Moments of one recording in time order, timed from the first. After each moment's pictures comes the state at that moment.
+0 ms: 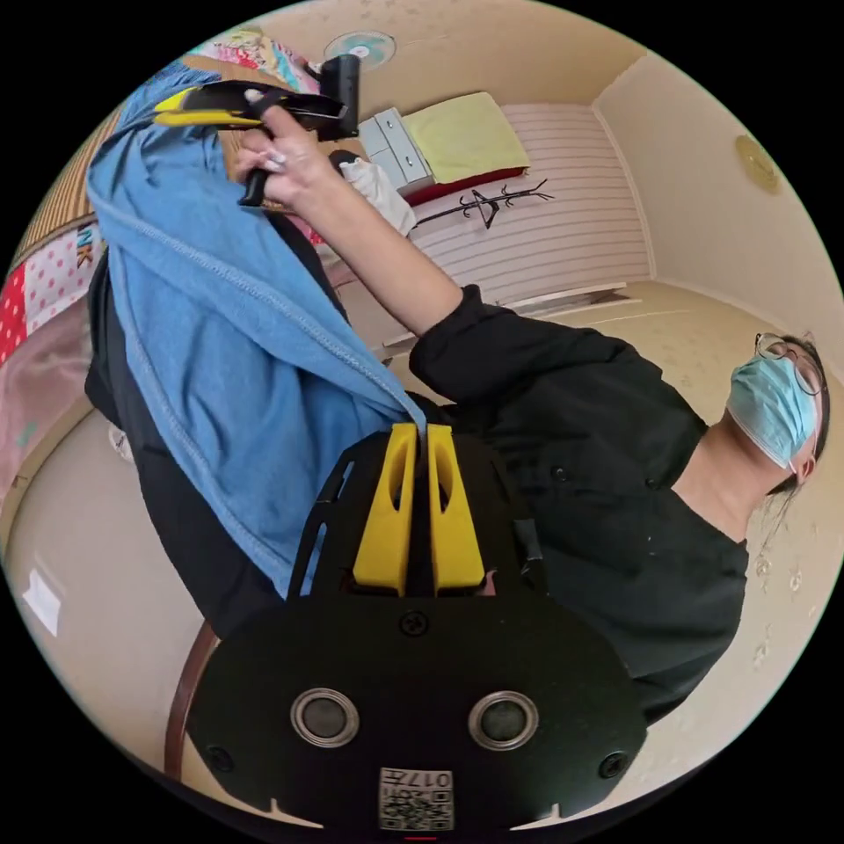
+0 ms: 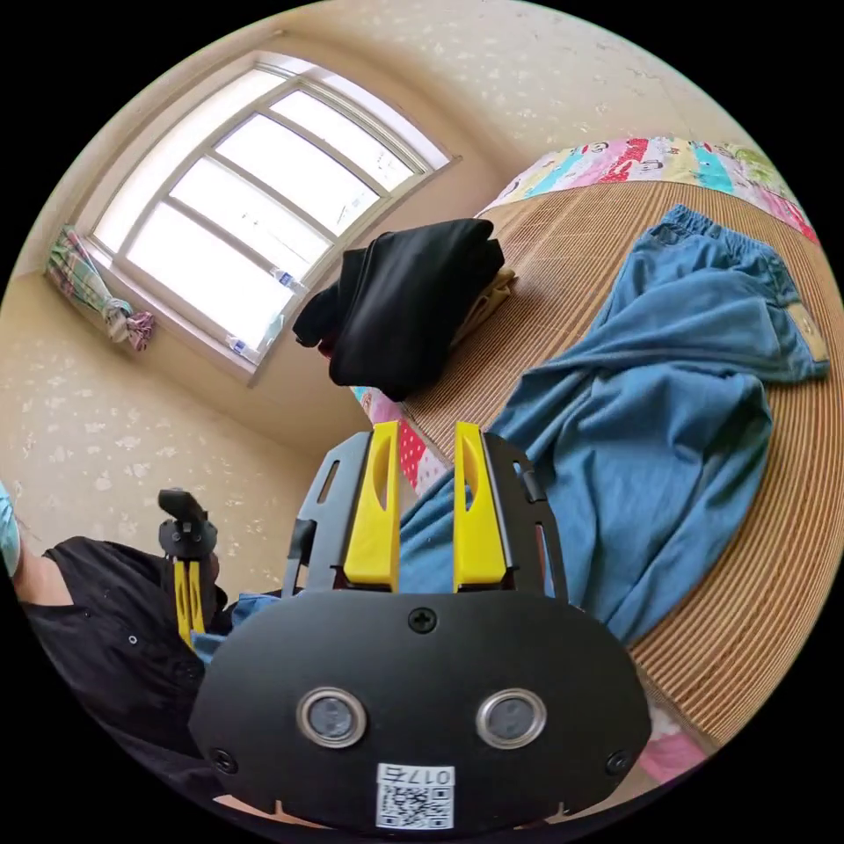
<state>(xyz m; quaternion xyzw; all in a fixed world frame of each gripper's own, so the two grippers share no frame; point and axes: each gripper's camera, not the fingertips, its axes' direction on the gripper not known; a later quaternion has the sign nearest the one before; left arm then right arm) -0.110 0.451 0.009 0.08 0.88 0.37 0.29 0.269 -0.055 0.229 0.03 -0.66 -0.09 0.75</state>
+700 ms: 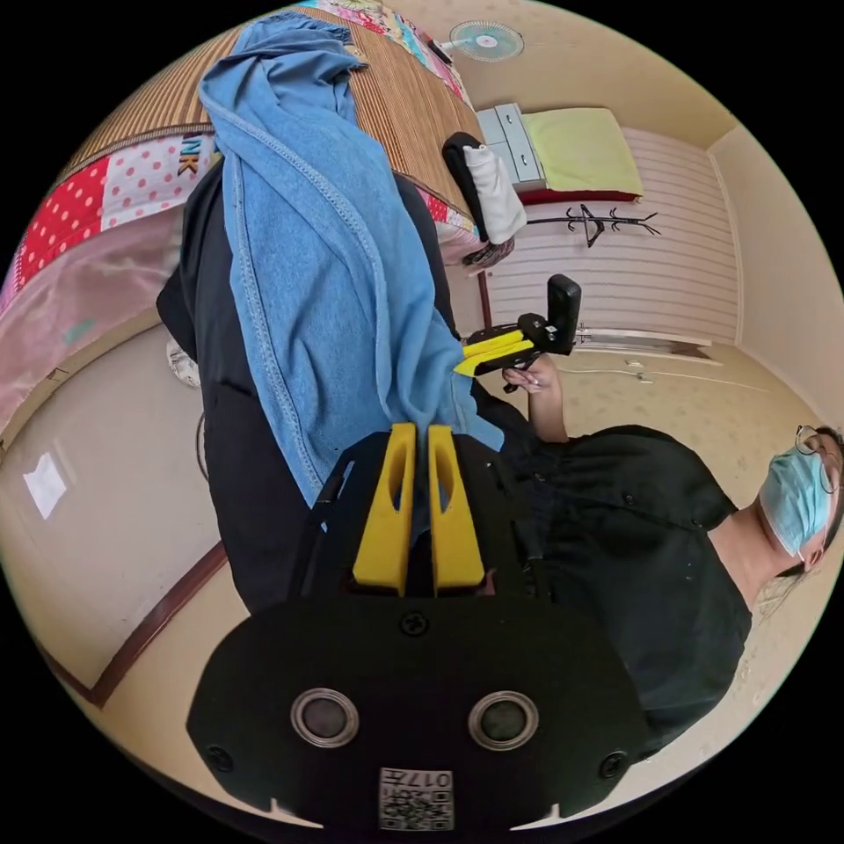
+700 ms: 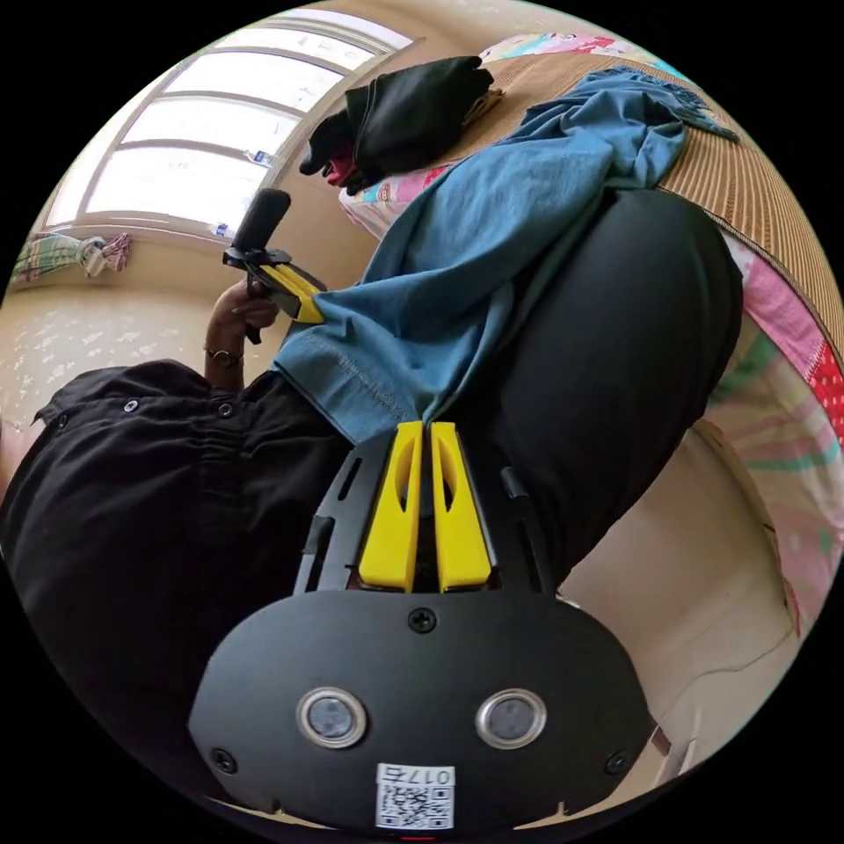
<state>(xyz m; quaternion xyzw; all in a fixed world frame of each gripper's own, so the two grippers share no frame) -0.122 0.418 -0.054 0.02 0.85 0.33 0.40 0.423 0.241 0.135 -0.17 -0.61 -0.19 0.75</state>
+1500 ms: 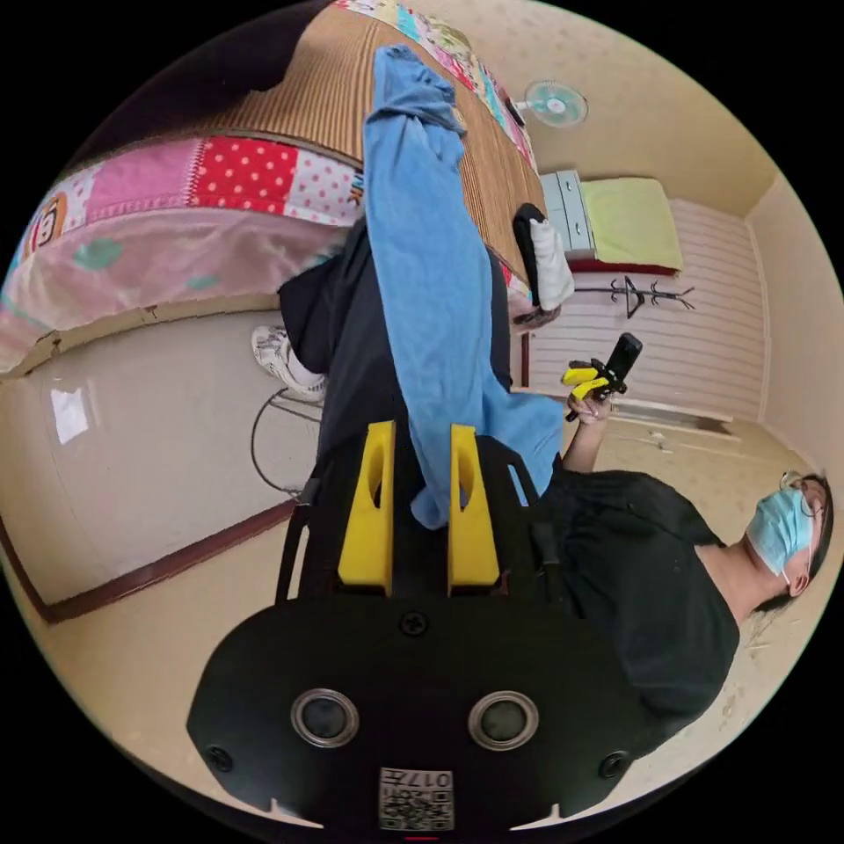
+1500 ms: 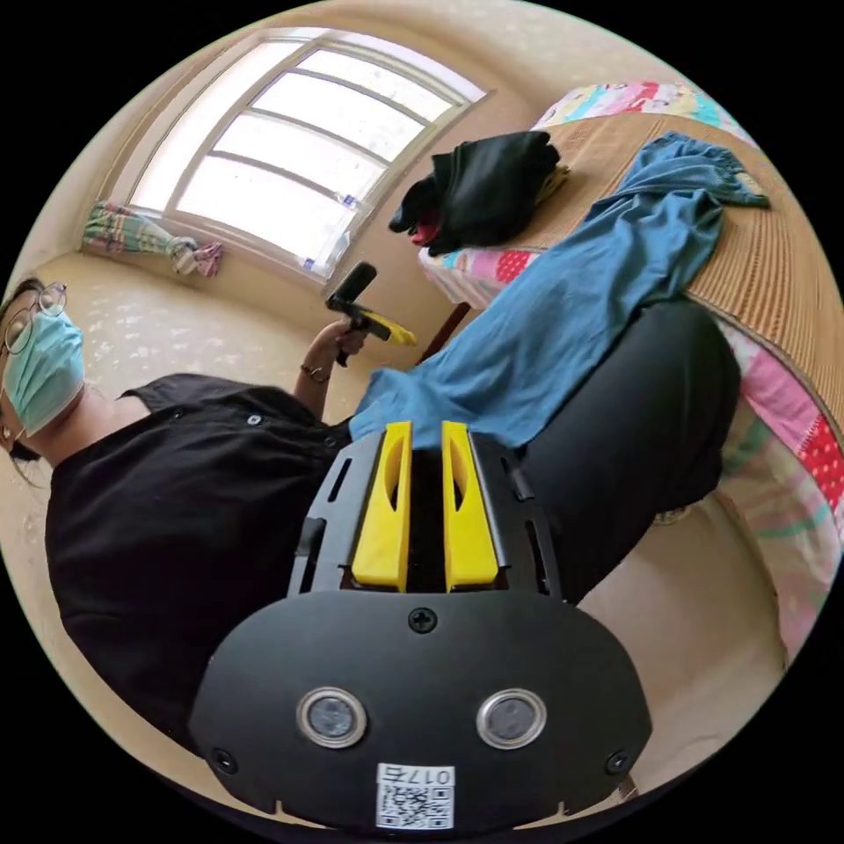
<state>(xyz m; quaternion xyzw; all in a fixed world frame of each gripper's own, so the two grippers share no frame) -0.229 0.356 0.015 -0.01 0.86 0.18 0.47 0.529 0.171 0.085 -0.07 -0.68 -0.14 0.72</state>
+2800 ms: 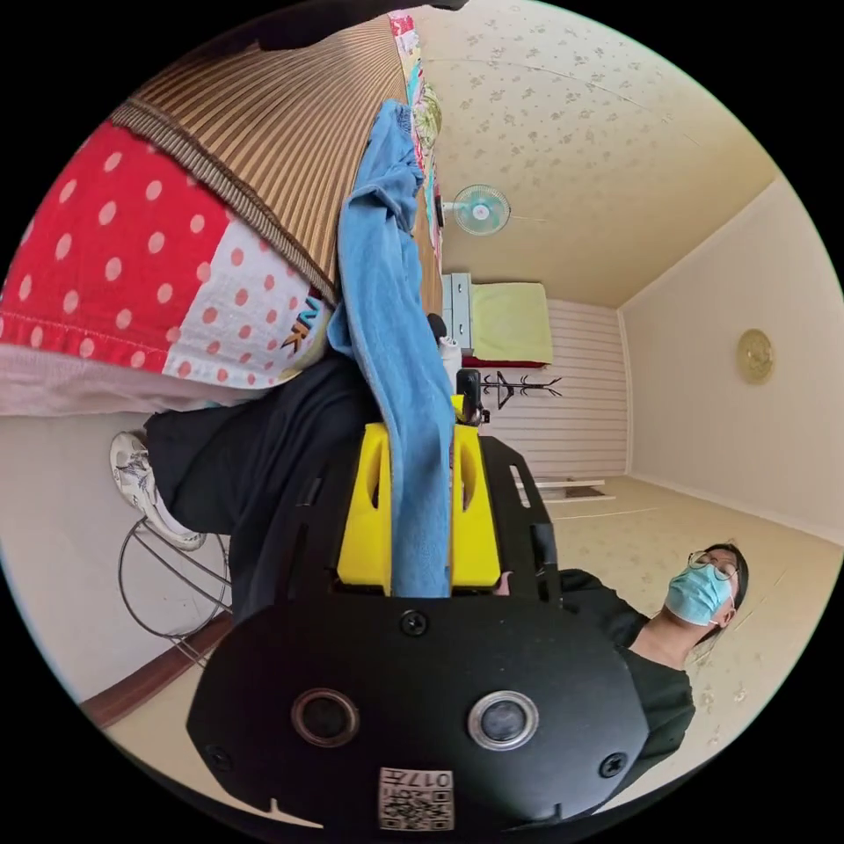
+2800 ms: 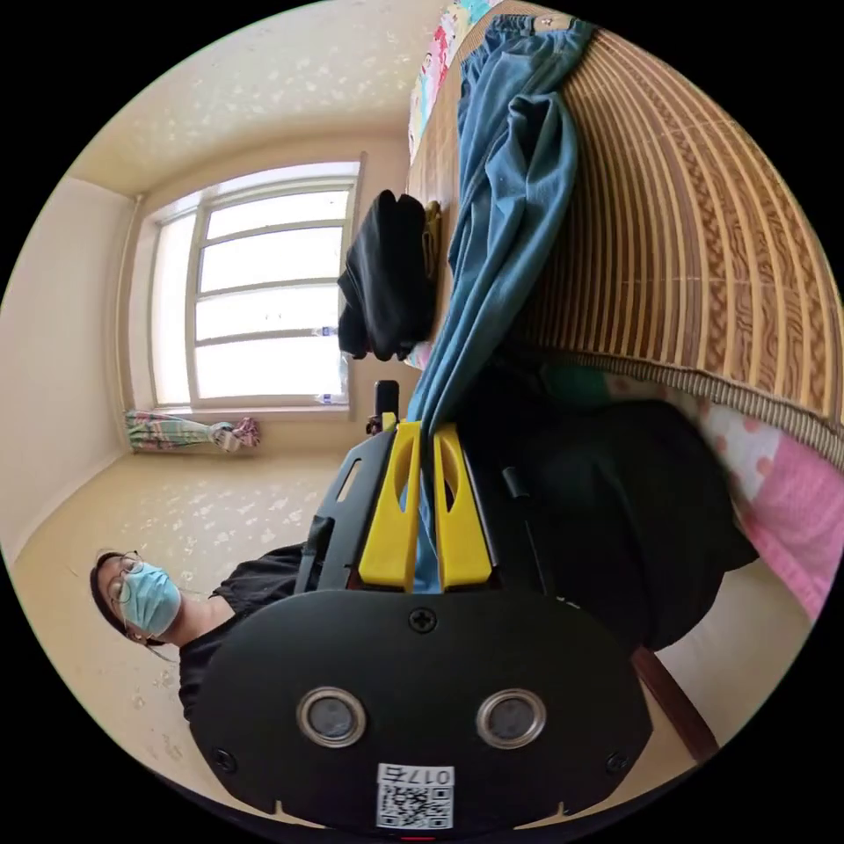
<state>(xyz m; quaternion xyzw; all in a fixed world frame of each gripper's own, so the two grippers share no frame) -0.194 0.196 -0.007 0.02 0.97 0.08 0.24 0.522 -0.091 0.254 -0.17 -0.80 0.07 0.57</state>
